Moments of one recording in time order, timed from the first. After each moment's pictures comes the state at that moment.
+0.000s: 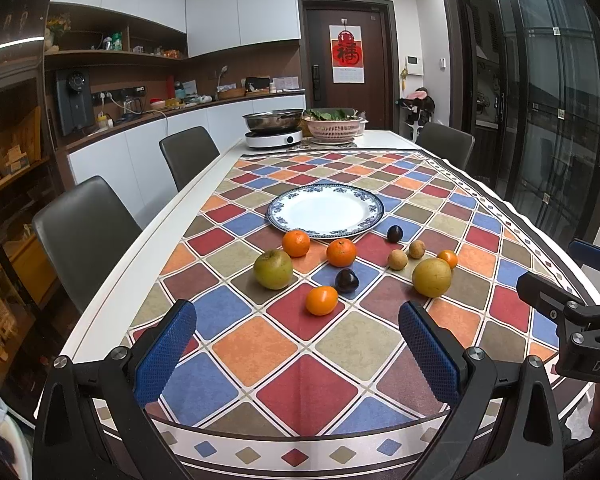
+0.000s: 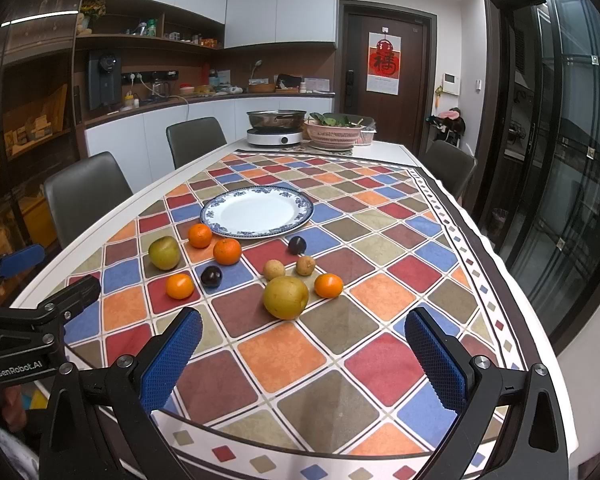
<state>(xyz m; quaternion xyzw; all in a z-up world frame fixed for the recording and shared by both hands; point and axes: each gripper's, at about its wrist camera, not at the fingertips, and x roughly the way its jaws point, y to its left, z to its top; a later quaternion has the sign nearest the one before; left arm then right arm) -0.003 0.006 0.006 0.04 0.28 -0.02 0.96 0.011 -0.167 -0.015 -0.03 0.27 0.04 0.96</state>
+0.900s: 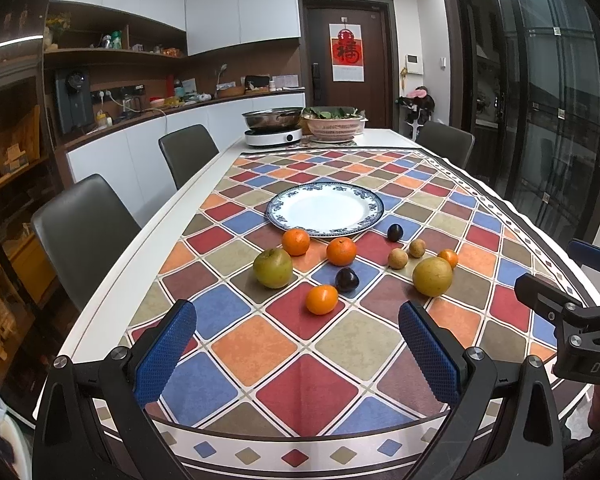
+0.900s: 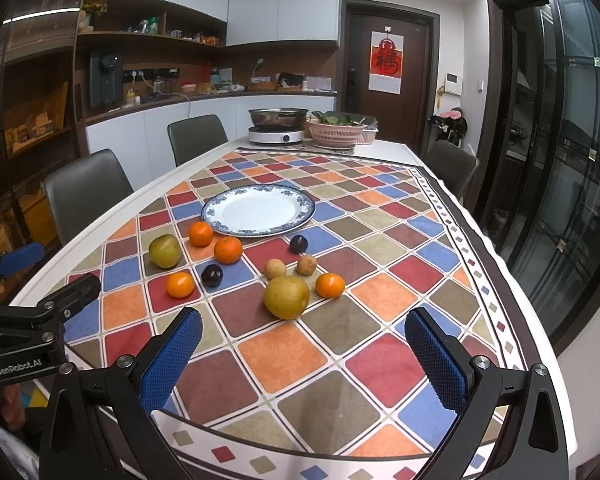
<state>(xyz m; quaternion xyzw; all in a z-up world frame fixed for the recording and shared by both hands) -0.004 0.009 0.006 0.04 0.28 -0.02 0.96 0.011 -0.163 -0.013 -0.03 0.28 0.05 0.96</state>
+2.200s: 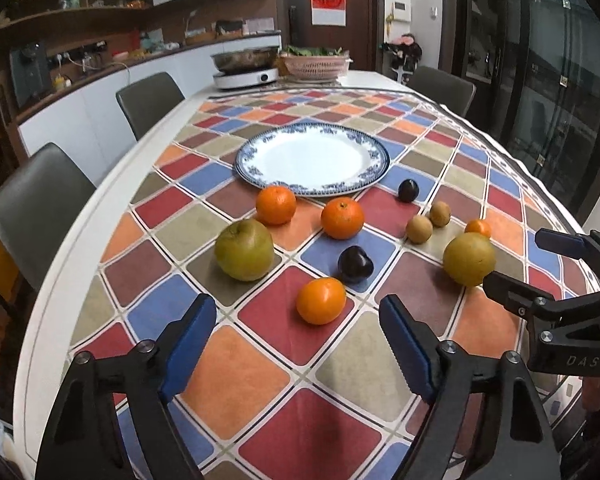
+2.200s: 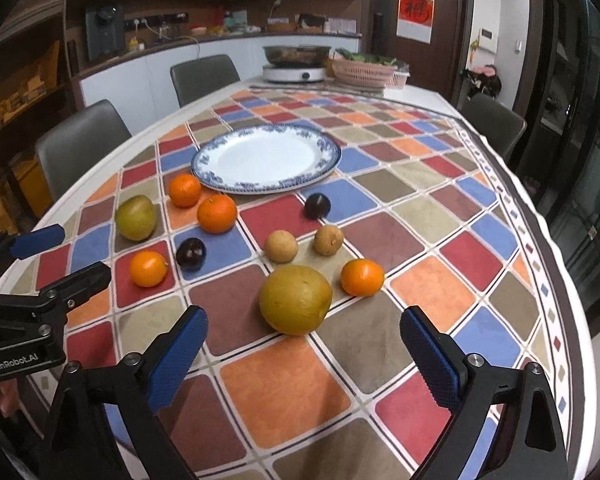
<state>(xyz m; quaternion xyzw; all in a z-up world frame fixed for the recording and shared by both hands) 0.095 0.005 -0.049 0.04 0.39 -0.06 0.92 0.115 -0.152 -0.069 -0.05 0.39 0.08 0.92</state>
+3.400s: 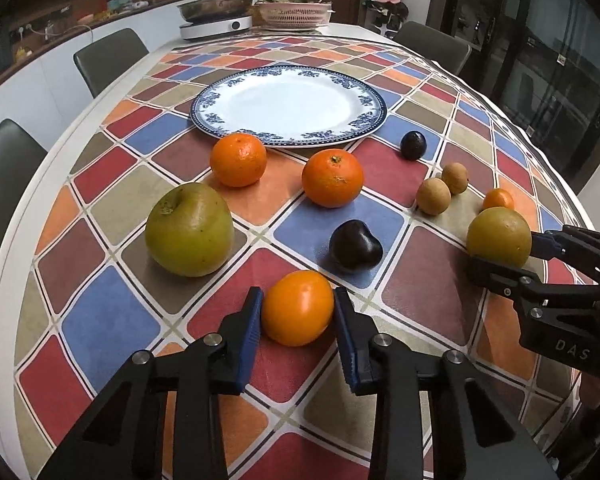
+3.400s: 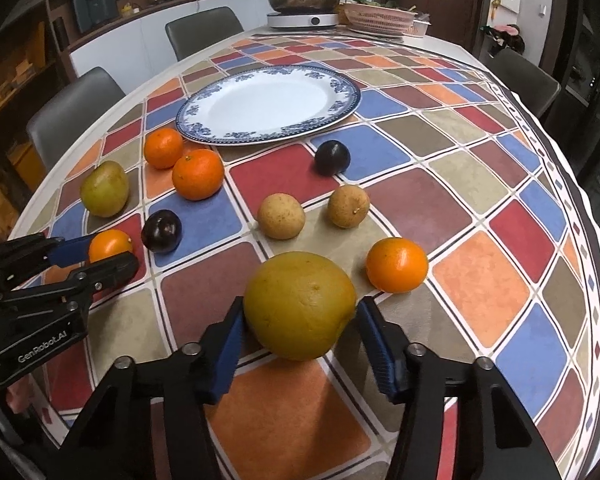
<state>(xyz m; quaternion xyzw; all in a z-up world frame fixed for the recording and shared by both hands) 0.145 -0.002 -0.093 0.04 0.47 -0.11 0.88 0.164 -0.145 -0.111 -0.04 0.47 0.11 0.88</state>
